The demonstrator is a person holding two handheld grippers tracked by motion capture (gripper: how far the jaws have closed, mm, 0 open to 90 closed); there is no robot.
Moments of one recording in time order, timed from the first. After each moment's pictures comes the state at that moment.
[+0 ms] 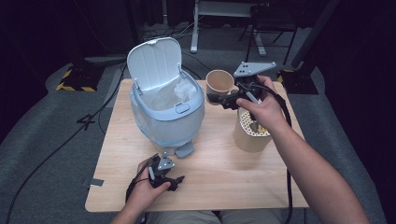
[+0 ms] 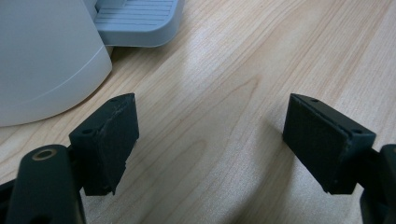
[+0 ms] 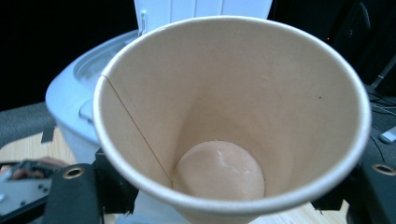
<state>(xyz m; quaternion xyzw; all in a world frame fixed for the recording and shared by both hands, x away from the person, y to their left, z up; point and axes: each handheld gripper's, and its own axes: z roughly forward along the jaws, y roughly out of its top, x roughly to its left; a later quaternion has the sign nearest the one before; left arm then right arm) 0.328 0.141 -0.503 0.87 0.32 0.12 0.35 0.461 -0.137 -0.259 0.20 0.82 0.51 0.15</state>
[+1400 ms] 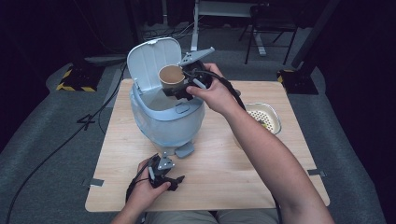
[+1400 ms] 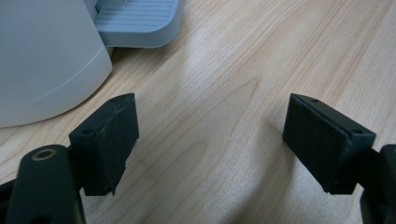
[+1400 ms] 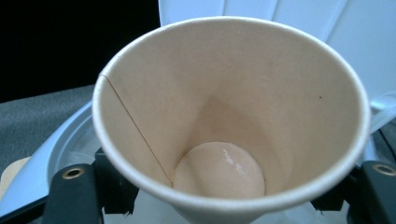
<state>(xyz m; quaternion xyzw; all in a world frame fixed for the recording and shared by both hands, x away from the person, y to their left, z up) 0.329 0.141 -0.503 0.87 0.32 0.12 0.35 0.500 -0.012 -0.264 0.16 0.86 0.48 0.10</state>
